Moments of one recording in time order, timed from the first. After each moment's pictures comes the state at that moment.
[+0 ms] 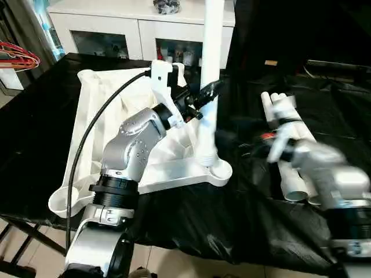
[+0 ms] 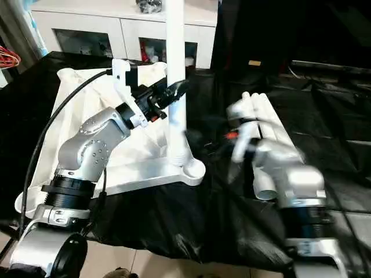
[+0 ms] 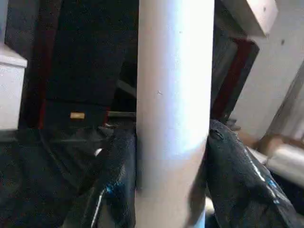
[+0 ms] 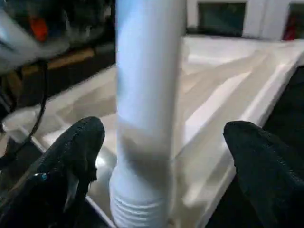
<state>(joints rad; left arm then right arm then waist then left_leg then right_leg) -0.73 0.02 0.07 0.26 -0.48 0.43 -0.59 -0.49 -0.35 0.03 0.12 0.37 0.56 0.85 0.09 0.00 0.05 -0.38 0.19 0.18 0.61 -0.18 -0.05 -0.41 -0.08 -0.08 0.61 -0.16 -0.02</state>
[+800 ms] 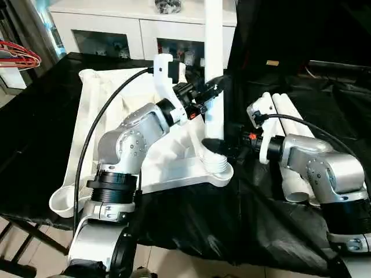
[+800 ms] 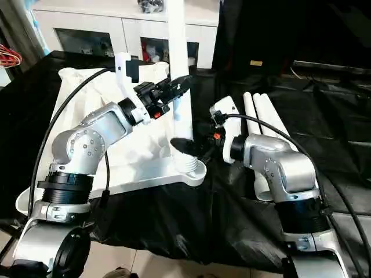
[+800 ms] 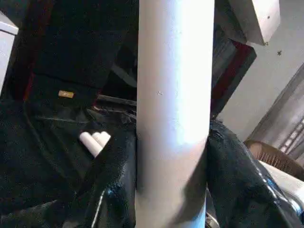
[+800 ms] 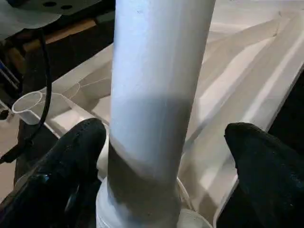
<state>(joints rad) -0.76 0.02 0.09 0.21 -0.56 0.63 -0.52 -0.53 -0.39 0.05 0.03 0.40 0.81 0.81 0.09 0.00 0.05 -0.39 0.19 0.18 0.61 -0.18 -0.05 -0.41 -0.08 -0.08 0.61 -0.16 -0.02</state>
